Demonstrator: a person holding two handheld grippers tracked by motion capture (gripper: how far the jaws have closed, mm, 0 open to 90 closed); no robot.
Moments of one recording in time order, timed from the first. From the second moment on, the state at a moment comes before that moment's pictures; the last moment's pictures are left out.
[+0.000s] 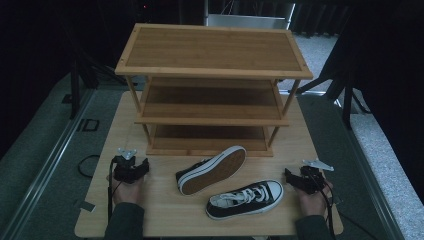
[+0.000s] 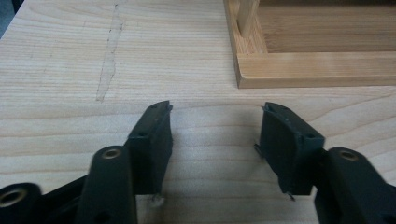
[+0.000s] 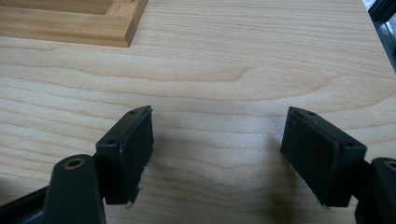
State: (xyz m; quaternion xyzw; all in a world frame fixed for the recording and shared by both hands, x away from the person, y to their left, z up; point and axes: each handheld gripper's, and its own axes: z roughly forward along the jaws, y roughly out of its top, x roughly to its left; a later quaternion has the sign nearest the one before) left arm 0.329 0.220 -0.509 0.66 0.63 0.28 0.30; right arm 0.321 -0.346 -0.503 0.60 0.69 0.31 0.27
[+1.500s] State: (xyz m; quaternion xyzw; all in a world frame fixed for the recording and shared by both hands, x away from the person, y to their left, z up) left arm 0.278 0.091 -0.447 0.81 0.37 0.11 0.45; right arm 0.321 -0.345 -0.503 0.59 0.70 0.31 0.27
